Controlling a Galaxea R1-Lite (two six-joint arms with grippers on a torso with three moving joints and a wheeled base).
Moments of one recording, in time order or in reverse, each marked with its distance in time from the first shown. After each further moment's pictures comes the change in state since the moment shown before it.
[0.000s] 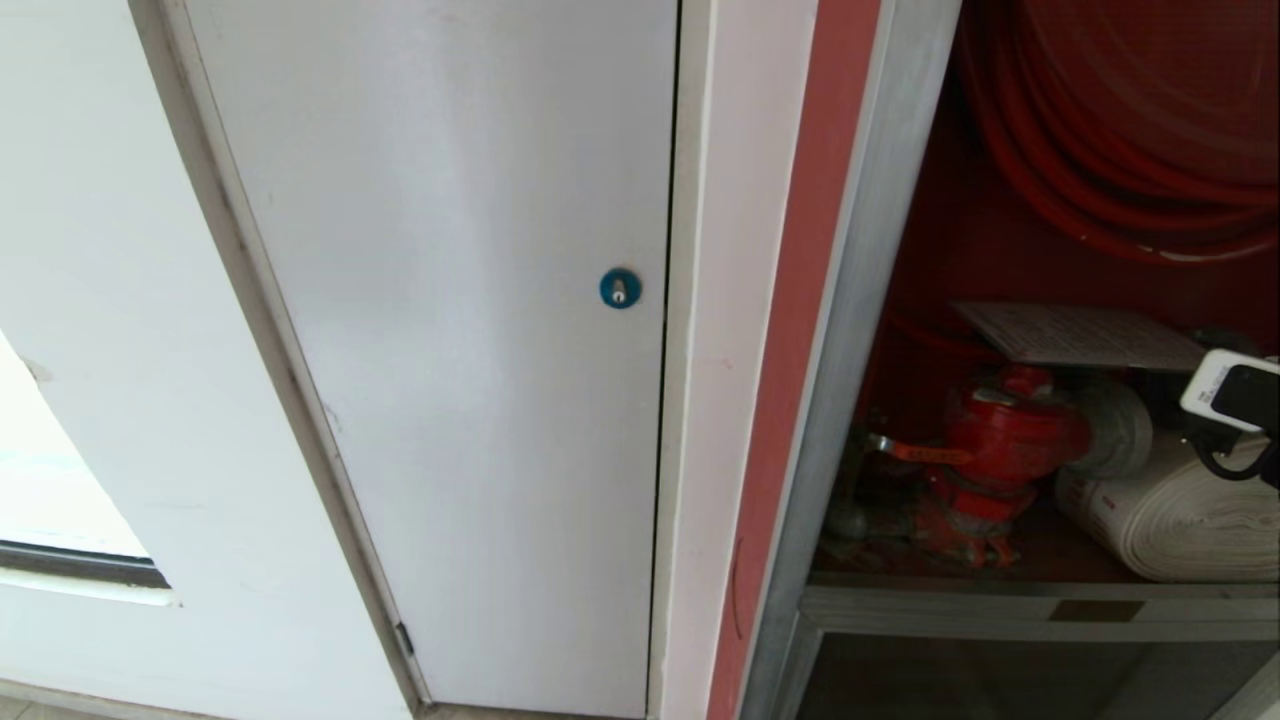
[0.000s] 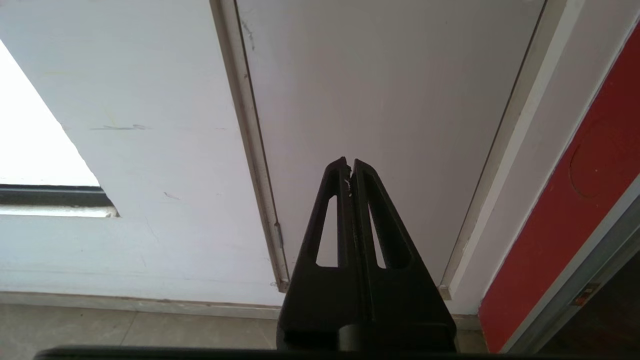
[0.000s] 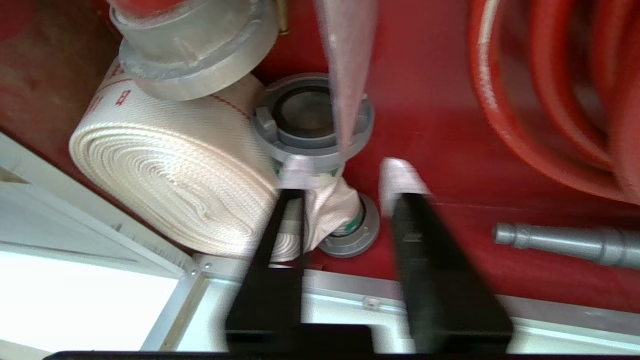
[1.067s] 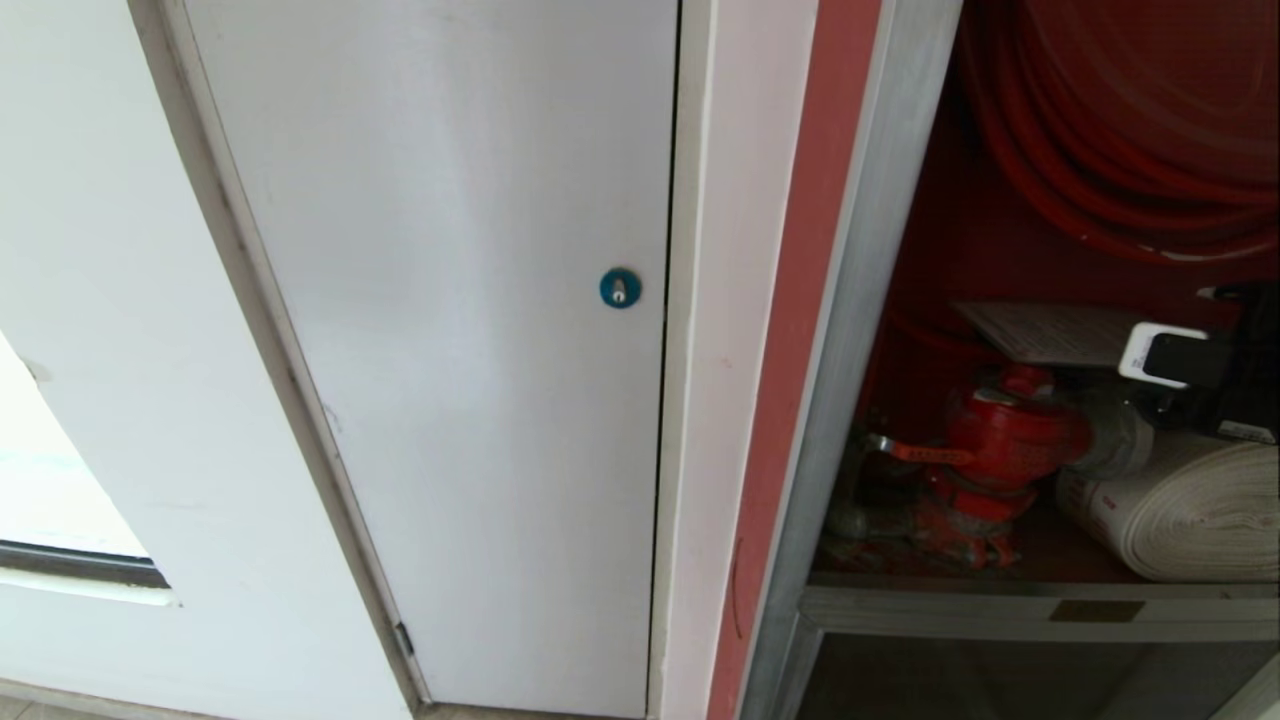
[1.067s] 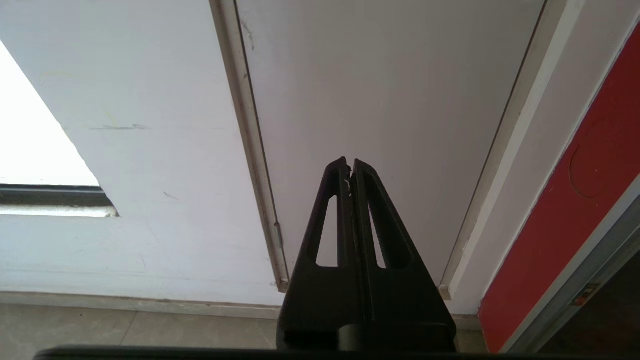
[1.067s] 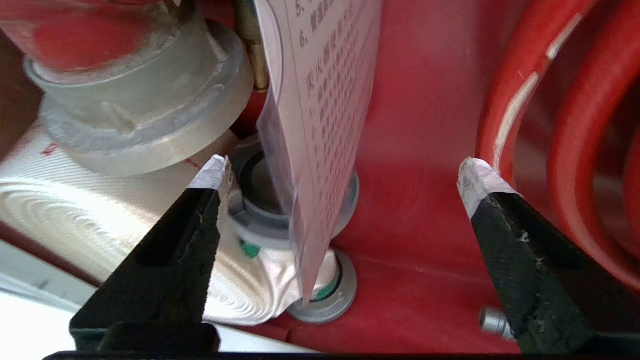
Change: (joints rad) left arm 0.000 0.000 0.000 0.000 0.000 0.000; right arm -0.017 0.242 -0.202 -0.027 0.080 -0.114
